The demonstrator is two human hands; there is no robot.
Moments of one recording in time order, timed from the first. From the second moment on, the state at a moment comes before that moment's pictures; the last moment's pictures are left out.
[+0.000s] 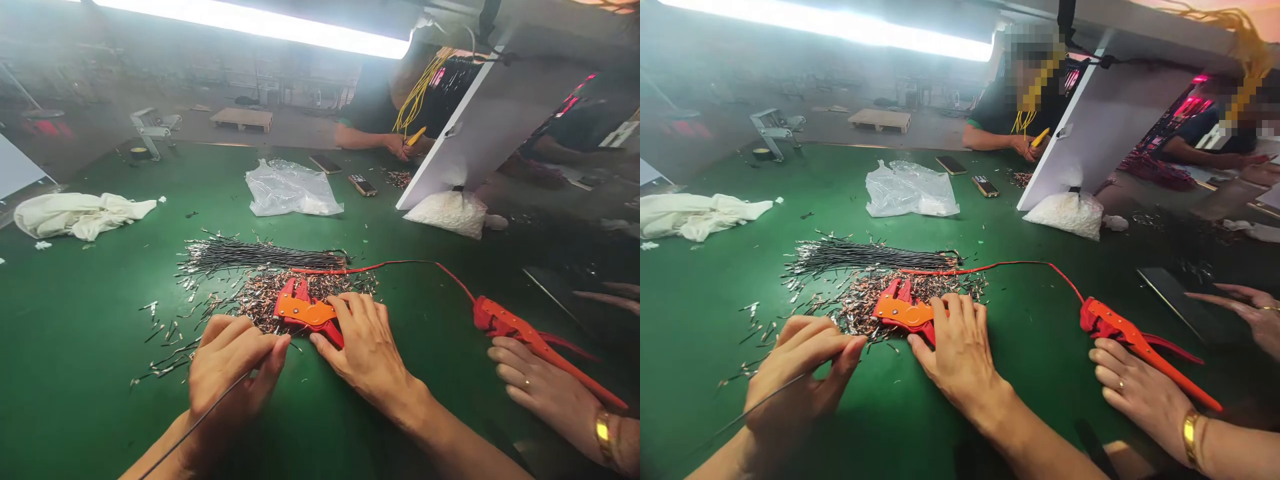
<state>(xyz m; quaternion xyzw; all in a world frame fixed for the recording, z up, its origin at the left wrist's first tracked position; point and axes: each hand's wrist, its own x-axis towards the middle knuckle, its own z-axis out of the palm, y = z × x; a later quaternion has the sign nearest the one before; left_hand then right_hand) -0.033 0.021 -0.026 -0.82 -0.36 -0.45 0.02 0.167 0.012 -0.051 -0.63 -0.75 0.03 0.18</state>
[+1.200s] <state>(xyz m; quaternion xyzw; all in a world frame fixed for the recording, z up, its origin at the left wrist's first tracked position) -0.030 0.020 -0.024 -0.82 -0.37 -0.44 0.03 0.181 0.021 -0.012 -0.14 -0.22 0.82 0.51</state>
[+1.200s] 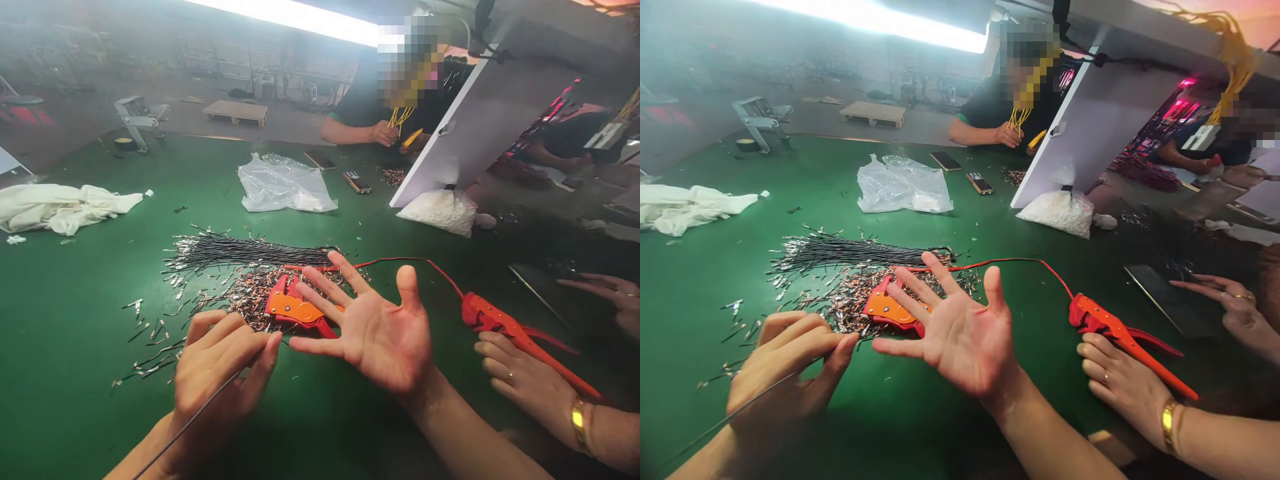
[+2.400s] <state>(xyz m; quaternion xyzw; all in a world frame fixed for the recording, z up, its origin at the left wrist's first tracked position) -0.029 0.024 -0.027 -0.82 -0.36 -0.43 0.04 0.183 0.021 -0.012 -0.24 -0.26 0.75 0.56</state>
